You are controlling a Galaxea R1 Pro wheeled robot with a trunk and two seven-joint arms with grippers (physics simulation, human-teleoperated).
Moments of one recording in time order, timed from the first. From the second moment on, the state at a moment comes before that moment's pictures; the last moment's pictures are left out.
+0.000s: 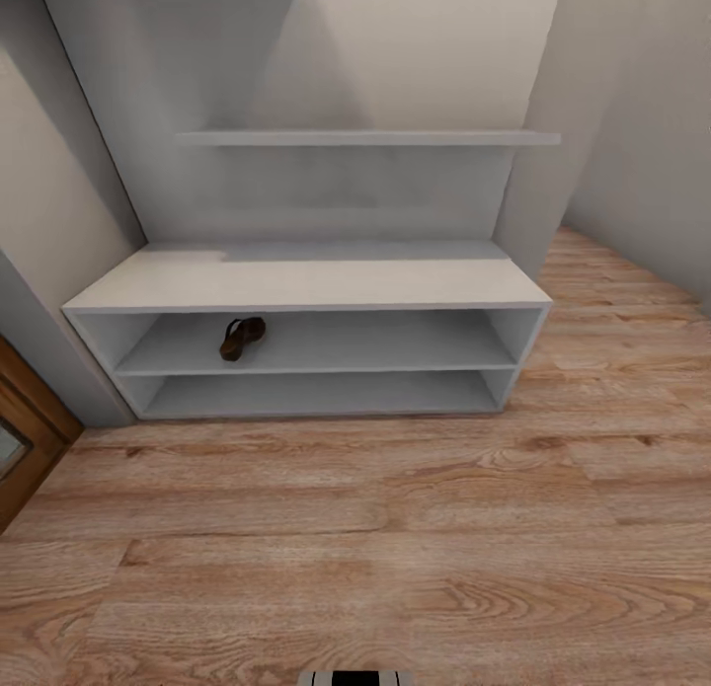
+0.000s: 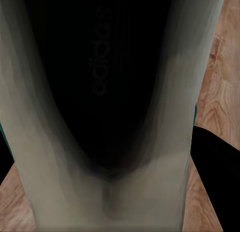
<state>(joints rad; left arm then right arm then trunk) -0.10 0.17 0.45 -0.49 -0.05 -0.37 -0.84 -0.21 -0.44 -0.85 -0.36 -0.11 -0.44 -0.10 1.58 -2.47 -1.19</state>
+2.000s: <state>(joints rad) -0.10 0.17 0.43 -0.47 -0.09 -0.45 -0.84 -0.83 0.17 -0.15 -0.68 0.21 0.56 -0.17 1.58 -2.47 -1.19</state>
